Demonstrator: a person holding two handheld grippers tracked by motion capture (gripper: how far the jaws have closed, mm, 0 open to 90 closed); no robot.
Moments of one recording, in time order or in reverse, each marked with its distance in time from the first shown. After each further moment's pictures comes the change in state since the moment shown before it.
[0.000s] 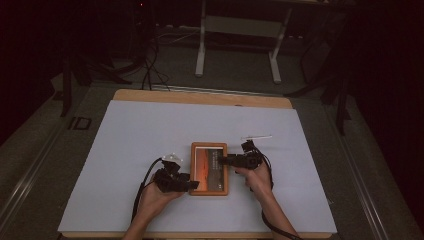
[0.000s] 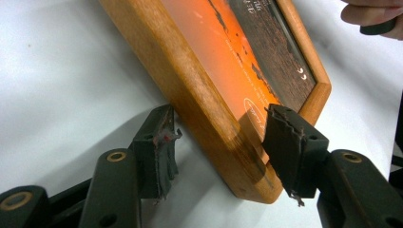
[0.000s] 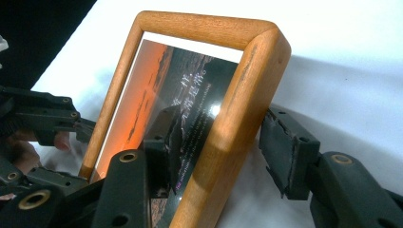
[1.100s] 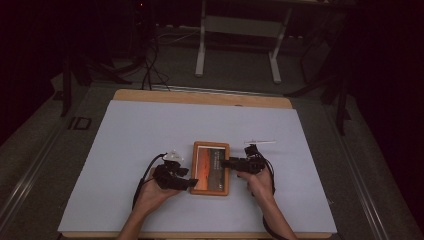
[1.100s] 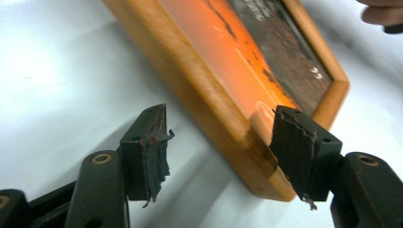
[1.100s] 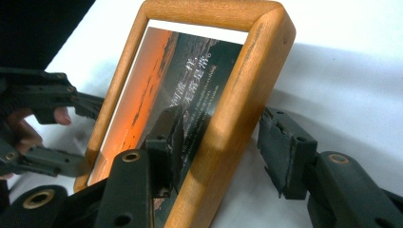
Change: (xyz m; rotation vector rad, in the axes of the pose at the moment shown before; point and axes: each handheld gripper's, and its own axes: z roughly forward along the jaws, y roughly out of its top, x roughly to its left) left arm 0.004 0.007 -0.006 -0.015 0.056 0.108; right arm 0.002 -0.014 -0.008 -0.030 -0.024 0.020
